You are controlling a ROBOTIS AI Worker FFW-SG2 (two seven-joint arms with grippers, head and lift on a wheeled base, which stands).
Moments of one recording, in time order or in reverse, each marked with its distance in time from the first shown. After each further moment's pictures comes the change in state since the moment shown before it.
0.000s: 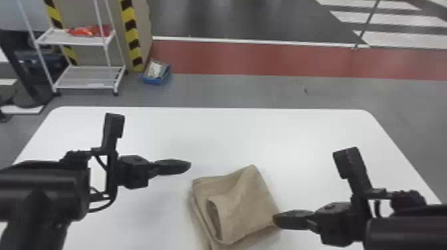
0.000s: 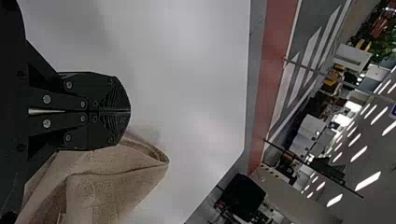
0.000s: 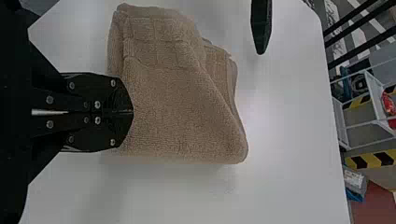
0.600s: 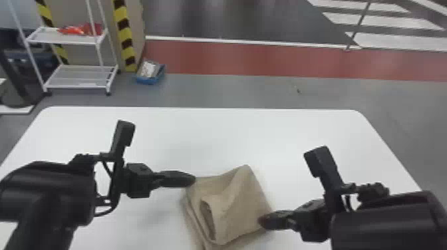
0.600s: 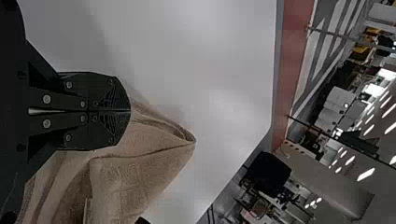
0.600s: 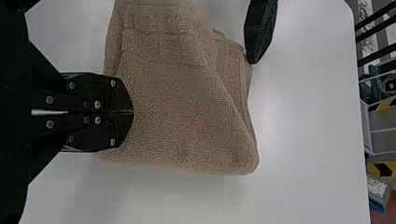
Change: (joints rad) left arm -0.016 -0.007 -0.058 0.074 -0.088 -0.056 -0.118; right arm -0.043 -0.005 0.085 0.075 0.085 -0.002 0.000
